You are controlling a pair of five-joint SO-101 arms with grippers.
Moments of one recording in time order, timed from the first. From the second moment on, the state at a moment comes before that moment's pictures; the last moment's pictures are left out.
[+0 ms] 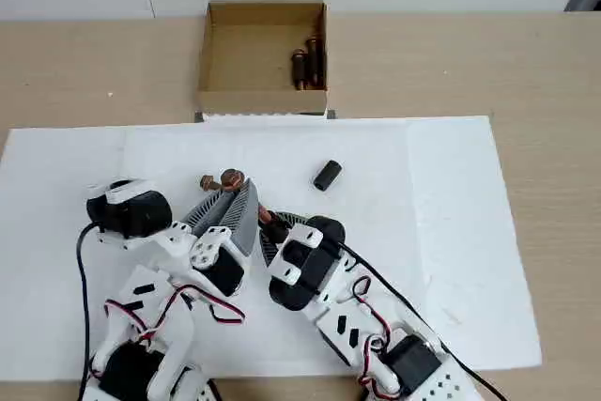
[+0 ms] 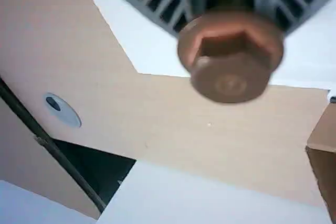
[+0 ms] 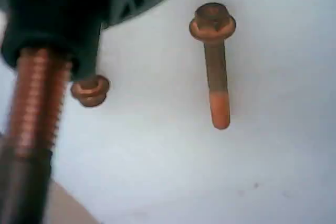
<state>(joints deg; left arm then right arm) 22.0 -103.4 80.0 43.4 36.3 -44.4 -101.8 95.6 27.8 11.3</state>
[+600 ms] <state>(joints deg) 28.2 -103.4 81.5 52.8 27.0 -44.5 -101.7 95.6 27.8 14.2</state>
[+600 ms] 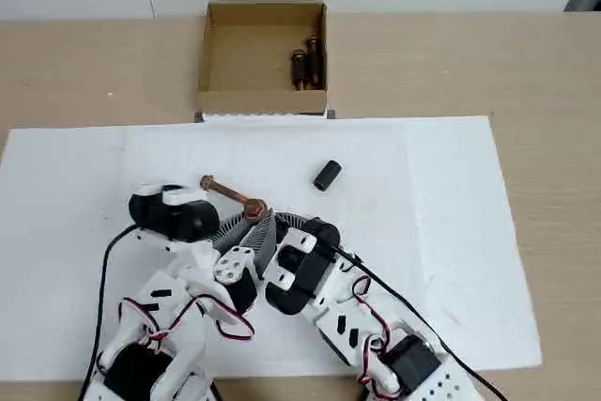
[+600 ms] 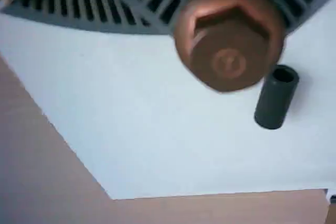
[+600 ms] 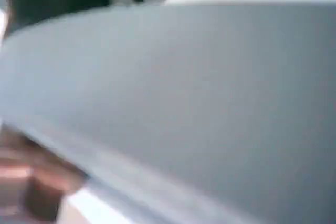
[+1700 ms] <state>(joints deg) 24.0 -103.4 81.9 52.7 17.0 -44.7 -101.7 95.6 27.8 14.3</state>
